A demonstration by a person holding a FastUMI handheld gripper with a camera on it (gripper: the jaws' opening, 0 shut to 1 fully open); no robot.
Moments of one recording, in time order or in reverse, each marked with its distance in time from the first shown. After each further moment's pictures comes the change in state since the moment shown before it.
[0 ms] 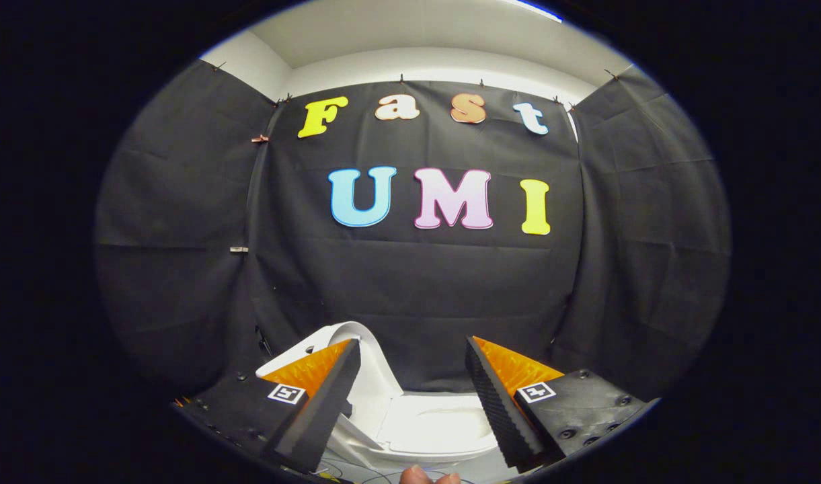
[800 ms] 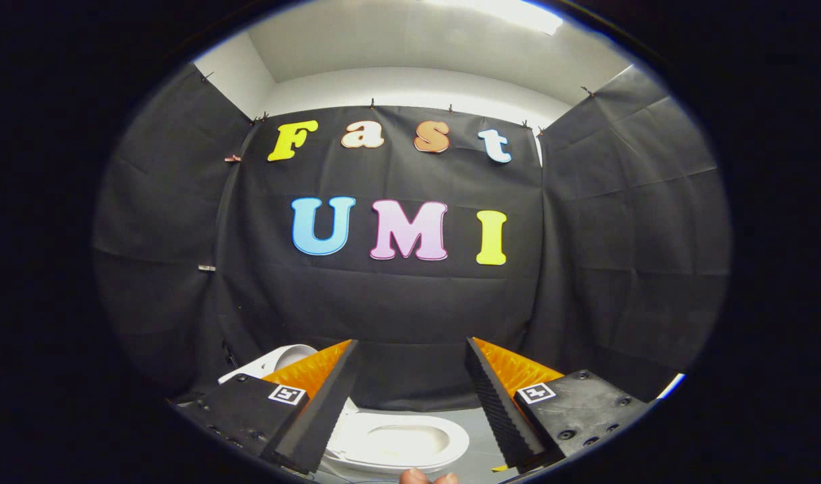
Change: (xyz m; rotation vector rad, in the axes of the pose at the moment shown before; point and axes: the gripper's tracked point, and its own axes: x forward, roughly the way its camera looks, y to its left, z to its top) arm -0.023 -0.099 0.045 -0.038 -0.095 -0.144
